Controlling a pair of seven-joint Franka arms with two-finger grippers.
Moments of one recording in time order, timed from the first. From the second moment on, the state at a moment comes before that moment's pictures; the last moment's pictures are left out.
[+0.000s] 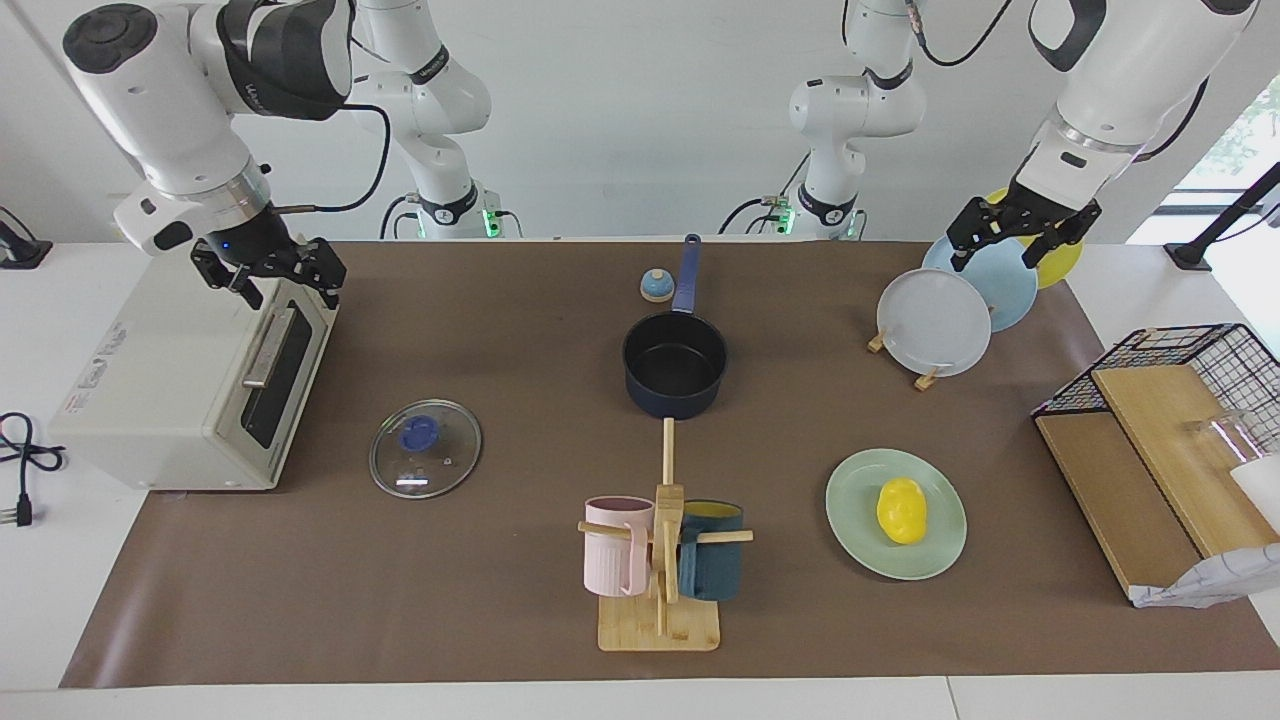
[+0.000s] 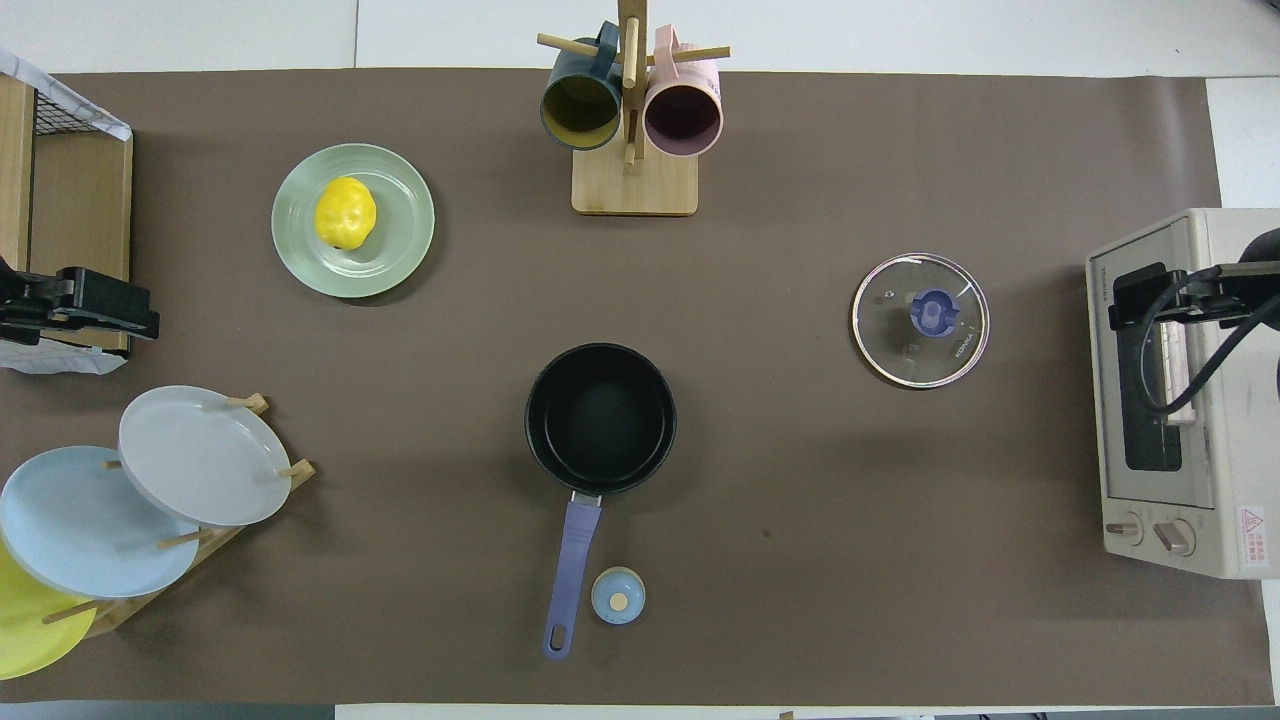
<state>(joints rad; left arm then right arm) -0.08 -0.03 0.00 -1.59 -0.01 1.51 -0.05 0.00 -0.02 -0.08 -1.73 -0.02 1.68 -0.06</state>
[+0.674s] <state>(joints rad) -0.08 -0.01 0.00 -1.59 -0.03 1.55 -0.05 0.00 -0.02 -0.08 -1.73 -0.02 1.68 -0.06</state>
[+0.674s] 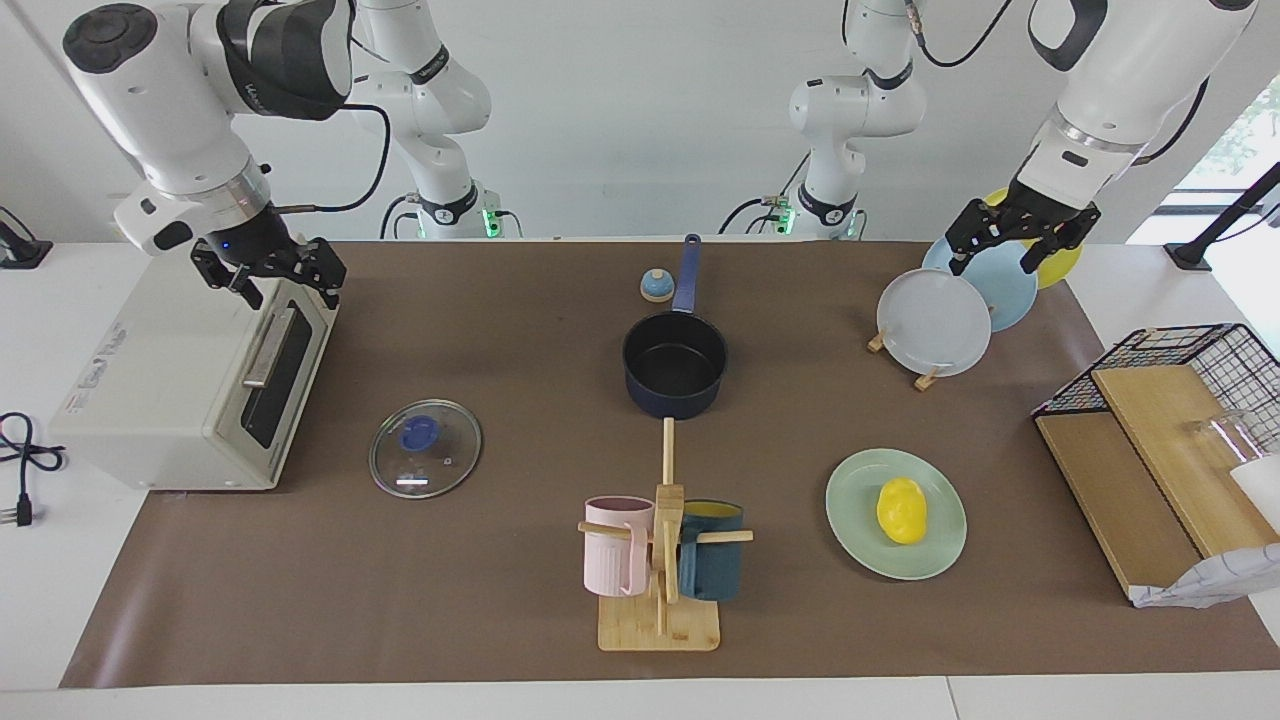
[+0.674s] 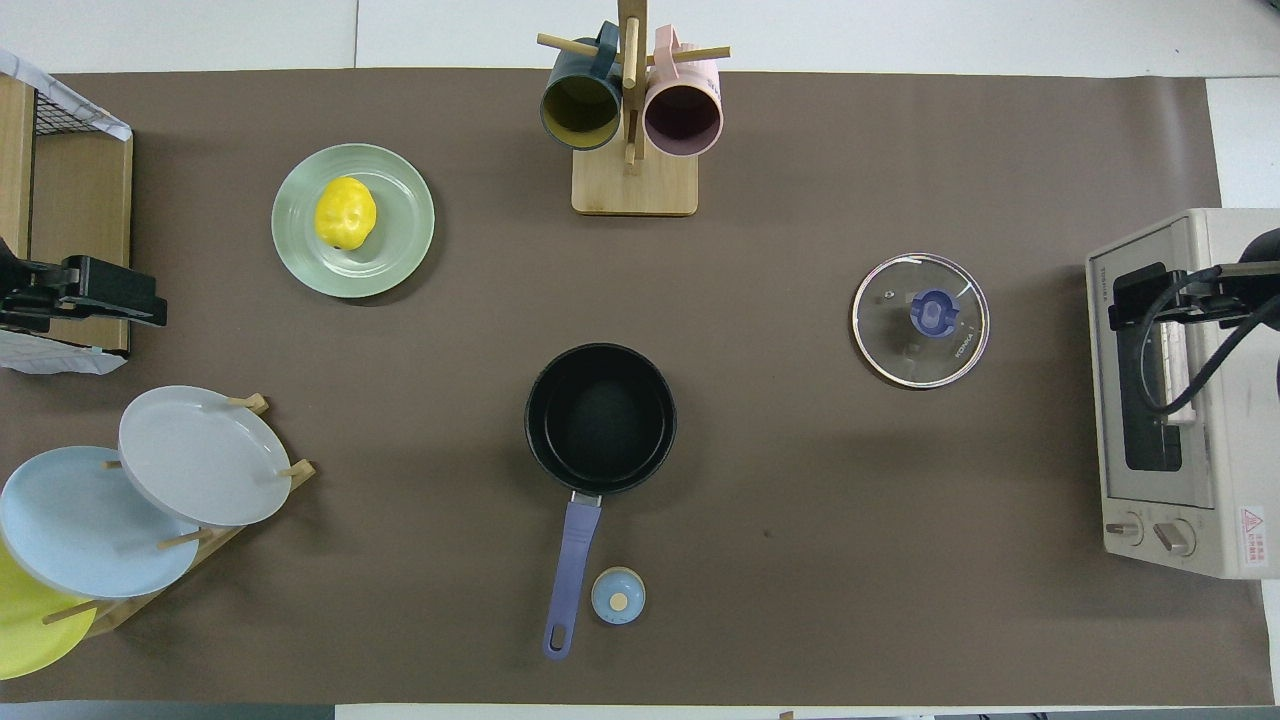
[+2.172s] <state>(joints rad) -0.13 0.63 -0.01 -1.38 -0.06 2.06 -0.01 0.00 -0.02 -0.08 -1.73 -0.02 1.68 -0.06</state>
